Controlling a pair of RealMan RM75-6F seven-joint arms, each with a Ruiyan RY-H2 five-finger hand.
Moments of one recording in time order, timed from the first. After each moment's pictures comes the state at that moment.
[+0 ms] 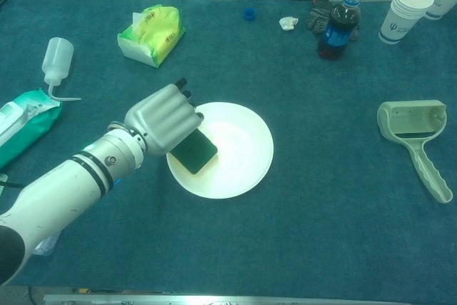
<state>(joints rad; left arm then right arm) -0.94 -1.72 0.11 -1.85 0.79 1.33 1.51 0.12 -1.13 0.11 -1.36 -1.46 1.44 0.33</state>
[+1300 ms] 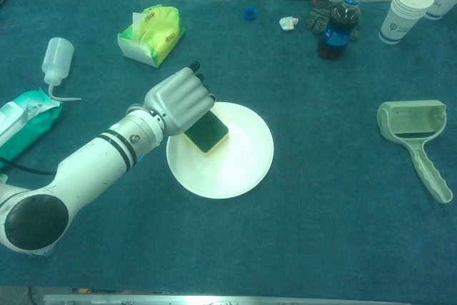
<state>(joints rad) -0.99 -1.77 0.04 -1.64 0.80 1.23 1.45 0.10 -1.12 0.12 -1.36 -1.43 1.44 0.33</state>
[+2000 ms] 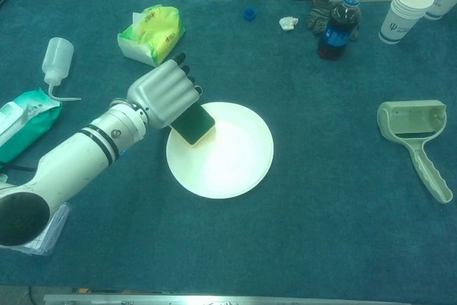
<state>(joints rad) -0.94 -1.72 0.08 -1.62 0.88 1.24 1.41 0.10 -1.11 0.12 -1.39 -1.44 1.46 0.30</state>
